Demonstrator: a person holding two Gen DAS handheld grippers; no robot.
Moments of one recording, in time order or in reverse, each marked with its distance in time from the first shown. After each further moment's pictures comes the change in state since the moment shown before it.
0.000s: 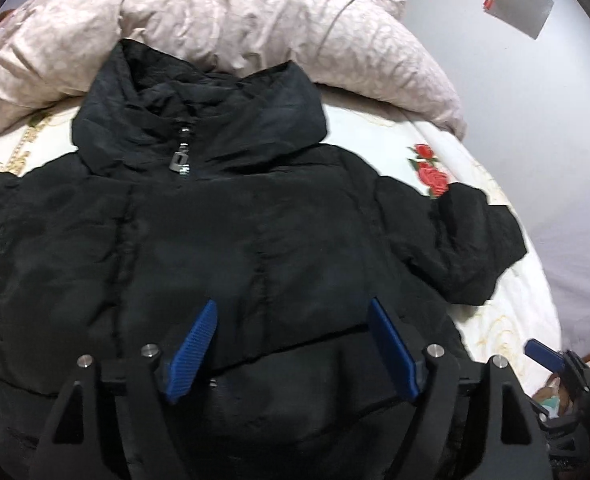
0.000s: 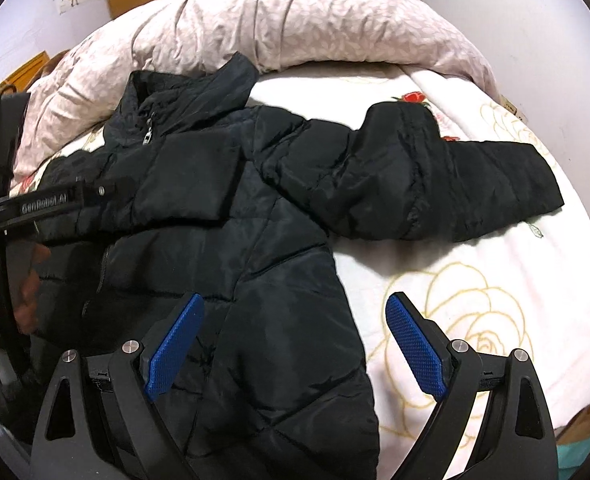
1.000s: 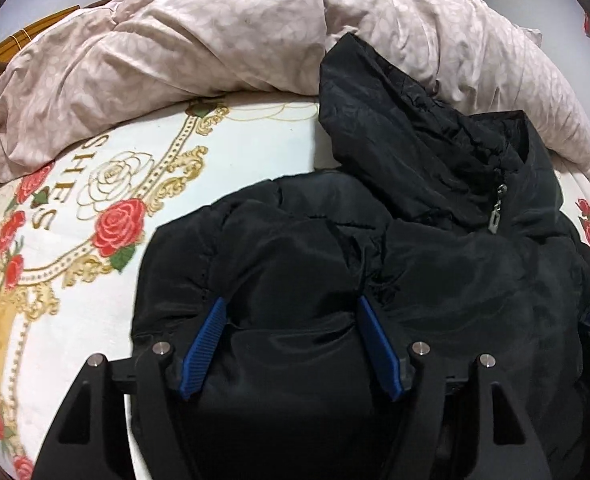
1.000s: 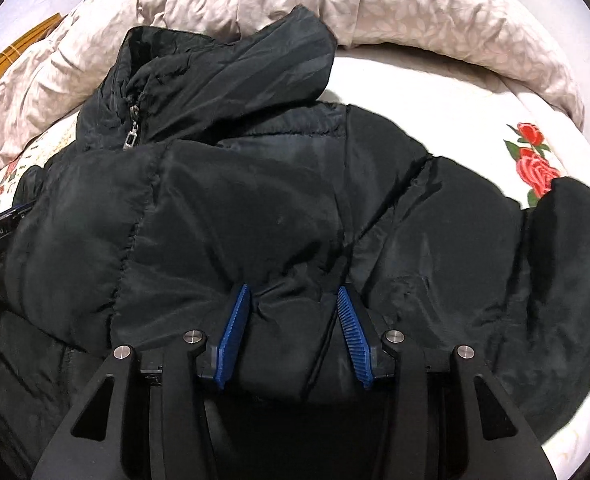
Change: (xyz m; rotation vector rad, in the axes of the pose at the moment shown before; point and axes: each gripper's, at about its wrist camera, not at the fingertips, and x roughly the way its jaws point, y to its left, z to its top) left arm -0.003 0.177 0.026 -0.115 -0.064 0.434; right arm 0.139 0.073 0.091 -0.123 0.088 0.048
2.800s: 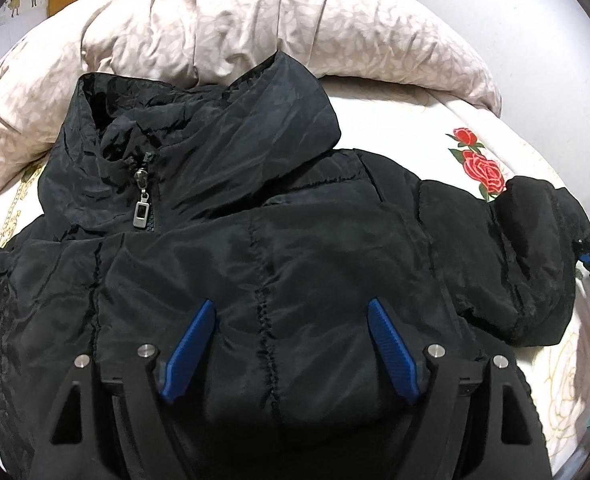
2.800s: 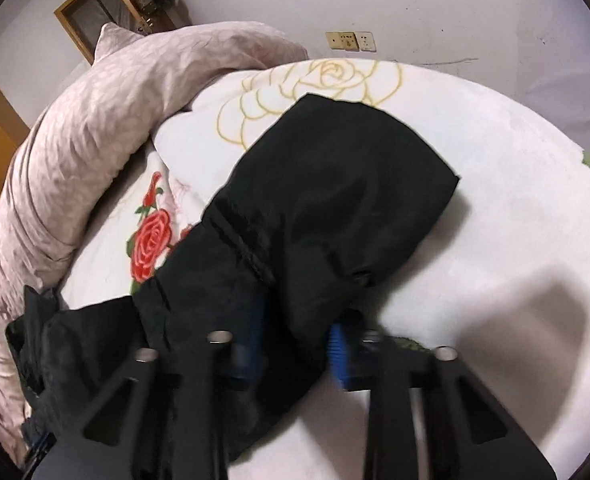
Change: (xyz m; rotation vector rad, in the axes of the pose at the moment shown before) left arm -0.021 -0.225 -0.027 0.242 0.015 -0.235; right arm -0.065 -0.353 -0.077 0.792 -0.217 -0.115
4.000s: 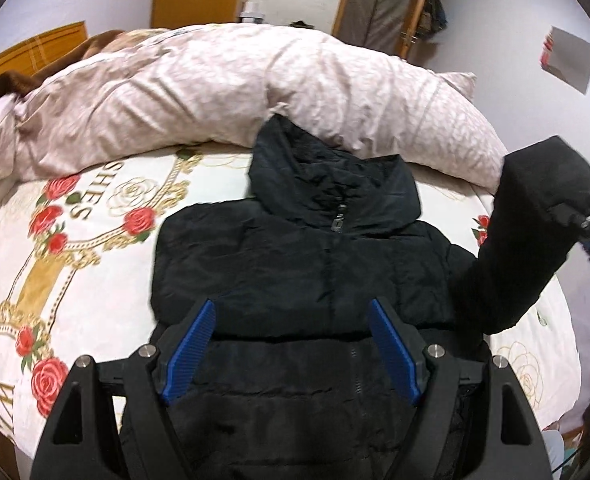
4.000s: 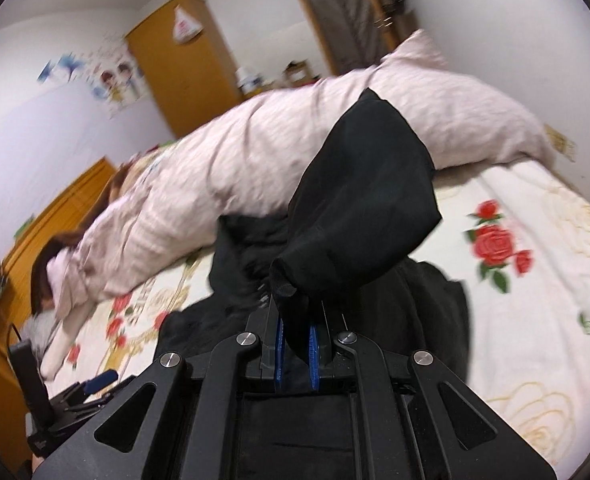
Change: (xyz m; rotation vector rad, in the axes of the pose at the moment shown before) left arm -0.207 0.138 -0.063 -0.274 -0.140 0.105; right arm -0.166 0.318 -0.140 -0.541 0.041 0.476
